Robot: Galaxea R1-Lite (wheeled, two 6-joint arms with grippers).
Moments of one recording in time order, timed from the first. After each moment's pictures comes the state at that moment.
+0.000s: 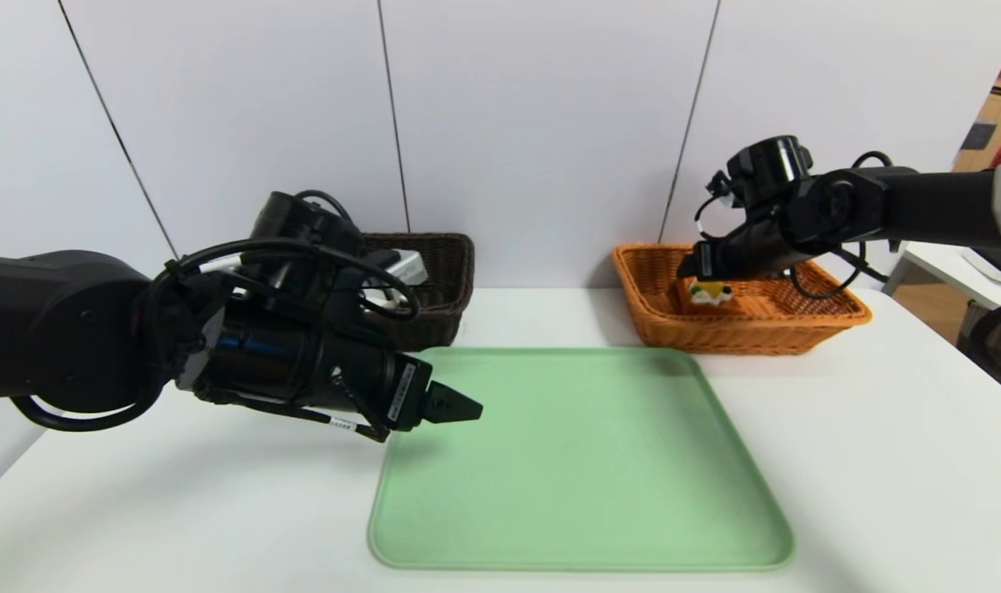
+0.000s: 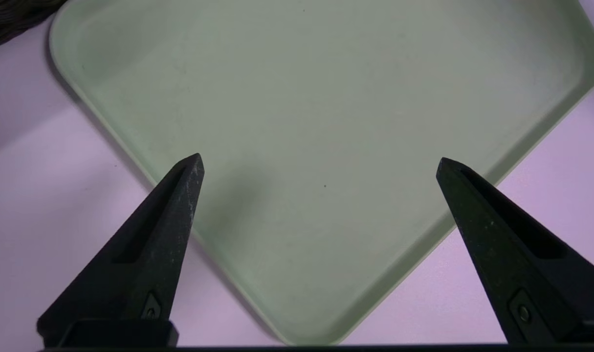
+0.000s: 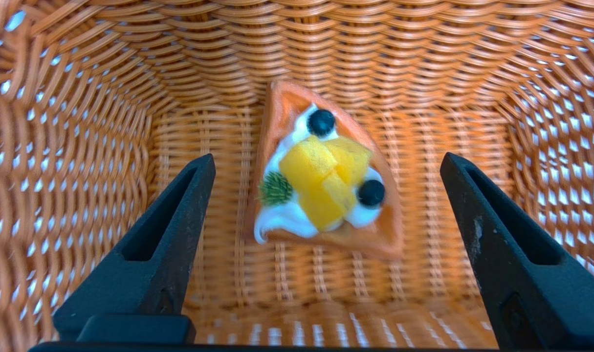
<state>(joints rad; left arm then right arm) -0.55 1.68 -1.12 0.13 -0.27 -0.09 0.14 2.20 -1.89 0.42 -0.20 0.08</state>
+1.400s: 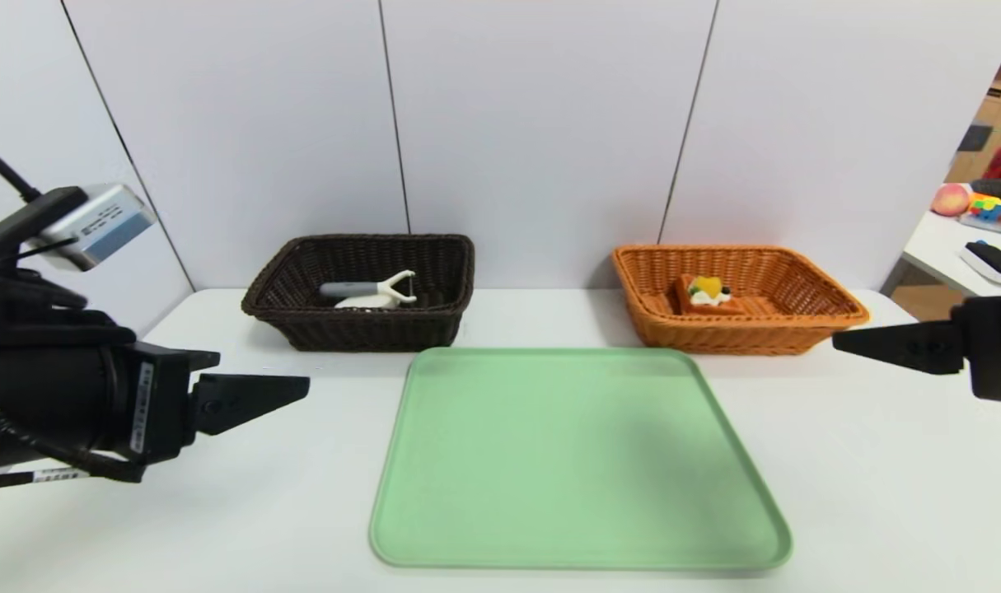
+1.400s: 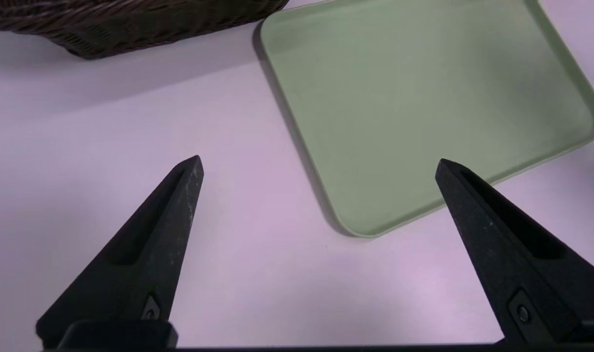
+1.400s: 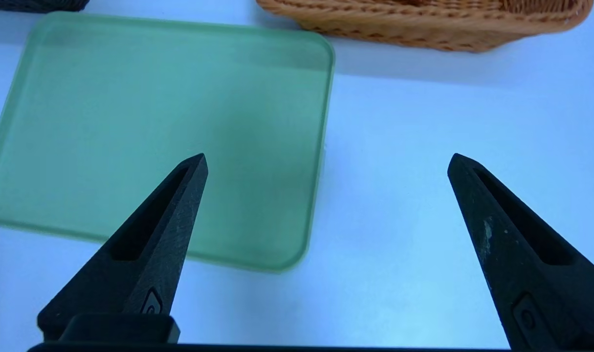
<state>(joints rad) -0.45 1.16 -0.96 0.30 -0.03 -0.17 0.40 1.19 -1.12 0.52 -0.17 0.19</state>
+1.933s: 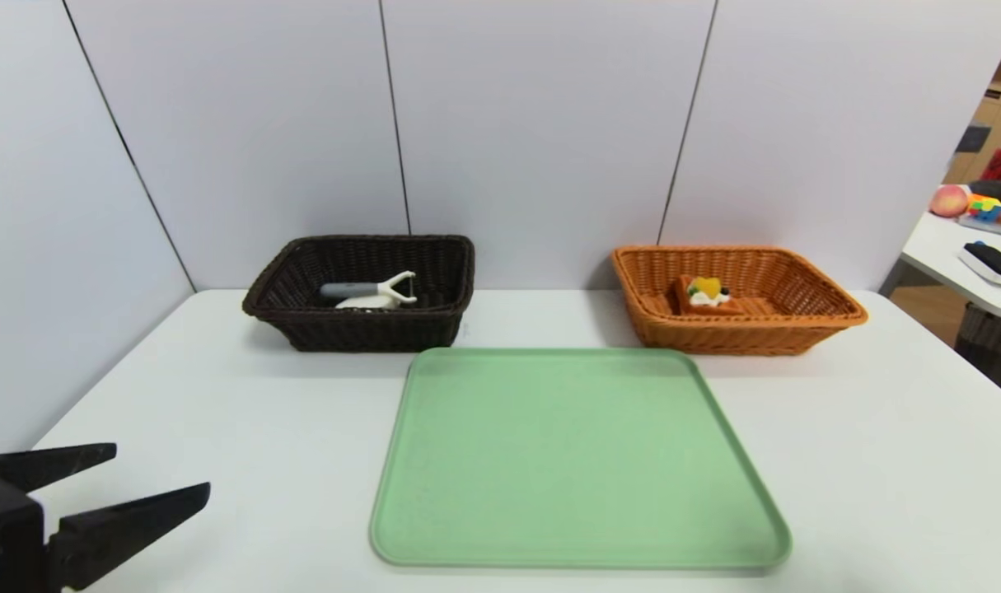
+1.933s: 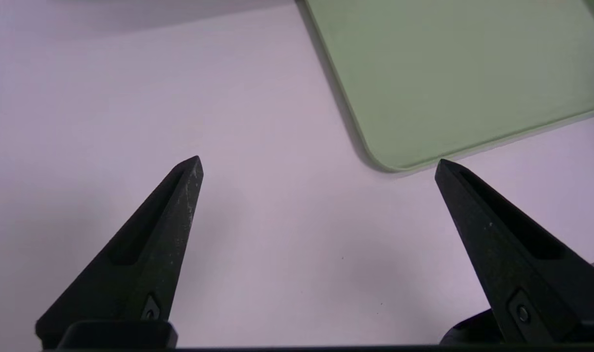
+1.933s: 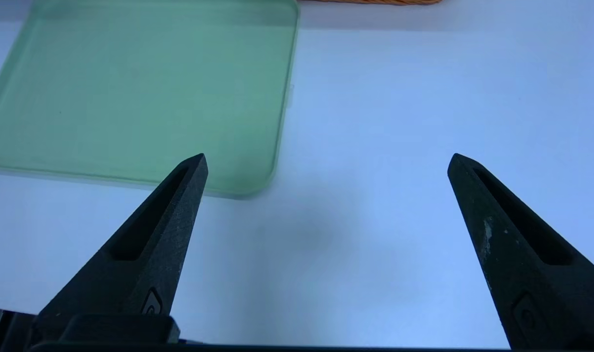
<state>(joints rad) -0.42 0.88 -0.71 0.31 0.01 -0.17 0.34 0.78 -0.86 0.58 -0.17 0.18</state>
